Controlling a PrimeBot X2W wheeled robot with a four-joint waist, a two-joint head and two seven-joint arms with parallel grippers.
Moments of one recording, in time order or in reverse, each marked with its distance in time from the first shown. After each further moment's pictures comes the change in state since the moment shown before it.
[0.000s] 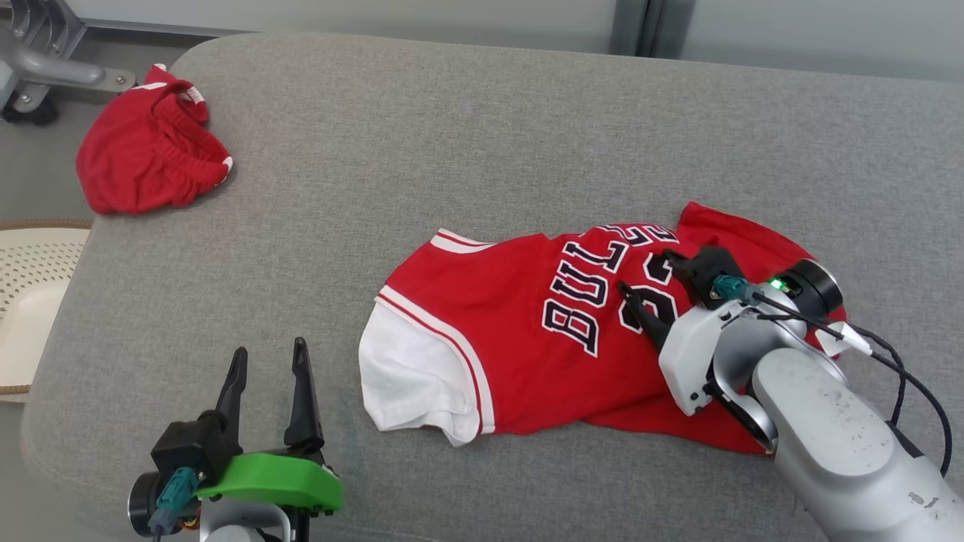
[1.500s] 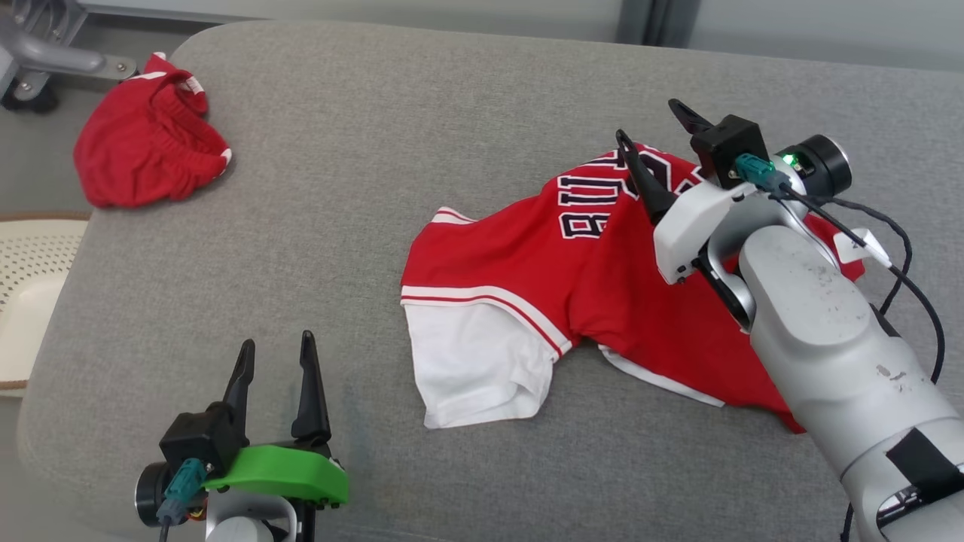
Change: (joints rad) left arm -0.022 0.000 -0.020 0.012 -0.001 0.000 0.000; right arm -0.343 0.114 -0.077 0.365 -0.045 0.000 -0.287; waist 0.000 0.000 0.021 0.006
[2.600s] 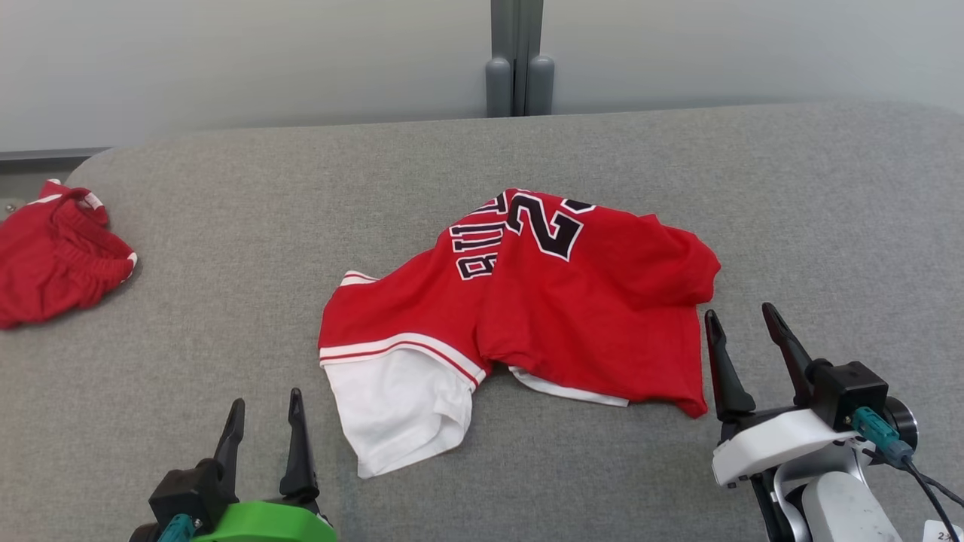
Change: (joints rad) left arm 0.121 -0.001 0.047 -0.019 0.007 -0.033 0.000; right arm 0.760 0.119 -0.423 -0.611 -0.022 0.000 -0.043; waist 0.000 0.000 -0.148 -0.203
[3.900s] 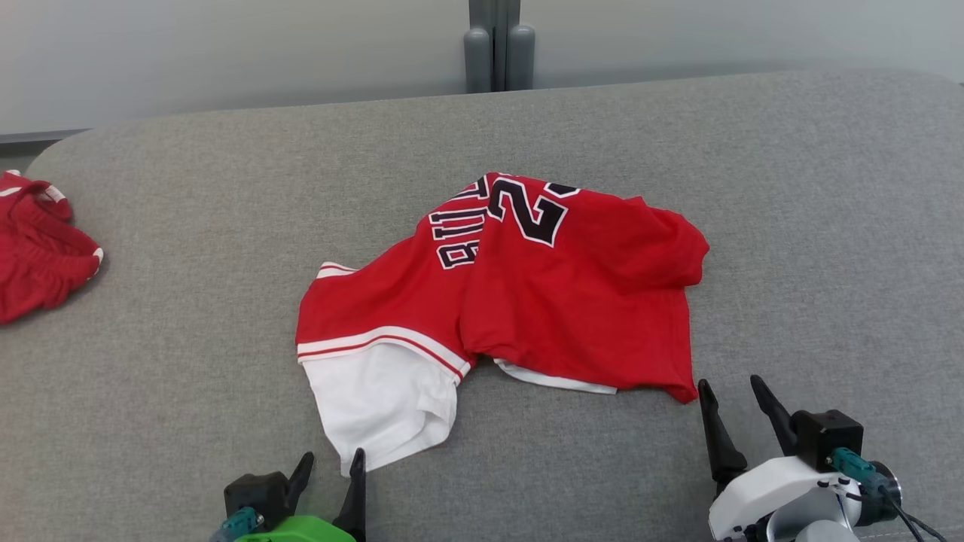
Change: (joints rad) left arm -0.026 0.006 -0.102 0.191 -0.018 -0.061 0.150; right arm 0.042 0.001 0.010 0.161 0.044 0.000 0.003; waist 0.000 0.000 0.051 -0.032
